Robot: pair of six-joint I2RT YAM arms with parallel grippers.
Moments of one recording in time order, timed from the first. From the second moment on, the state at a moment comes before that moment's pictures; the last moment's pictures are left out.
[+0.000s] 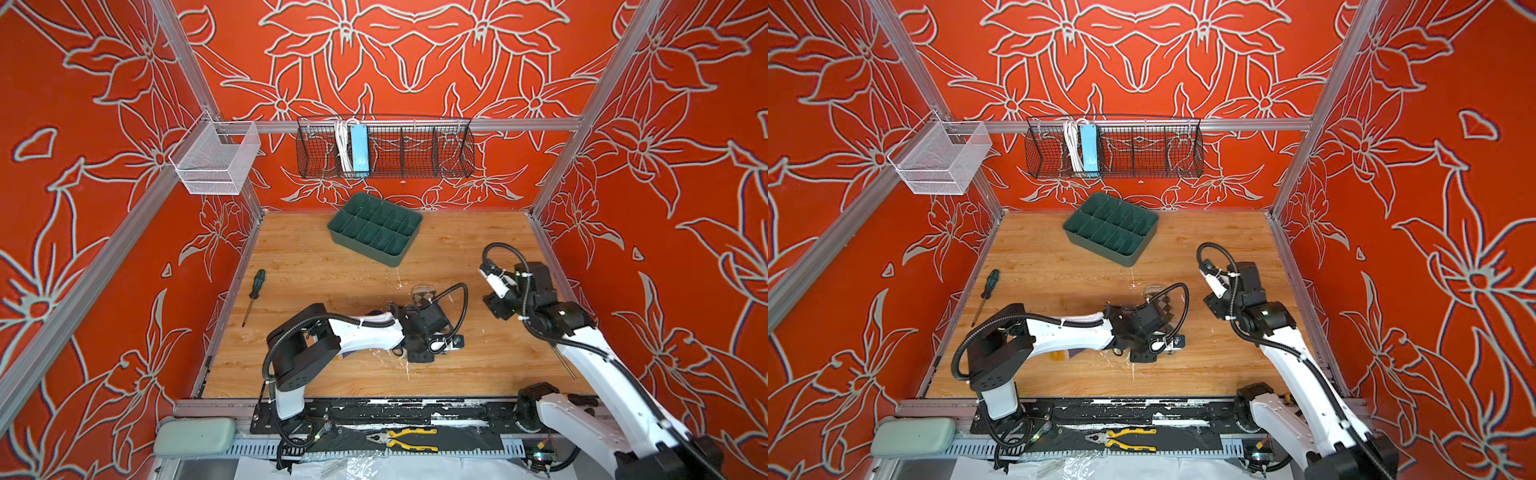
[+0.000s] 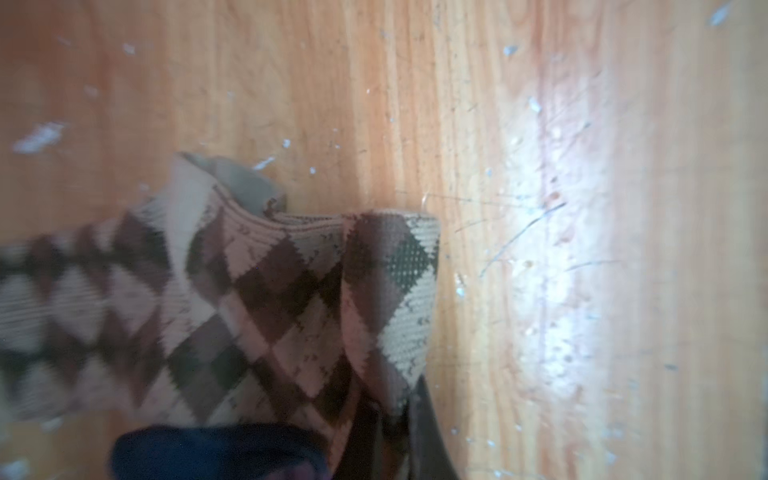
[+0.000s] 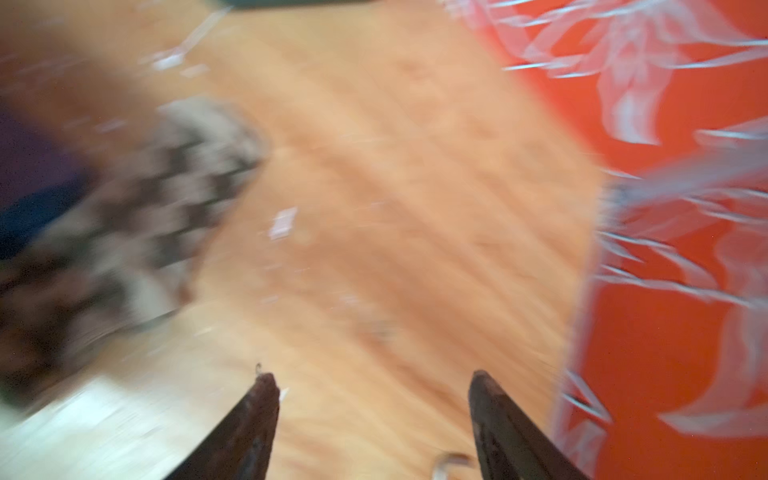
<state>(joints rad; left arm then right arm) -1.02 1.86 1.18 -0.50 0.11 0.52 0.23 0.88 0.81 -0.62 0.12 -0.45</state>
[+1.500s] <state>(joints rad) -0.80 2.14 1.51 -0.93 0.74 0.42 0.89 1.14 0.45 -0.36 0.03 -0.75</state>
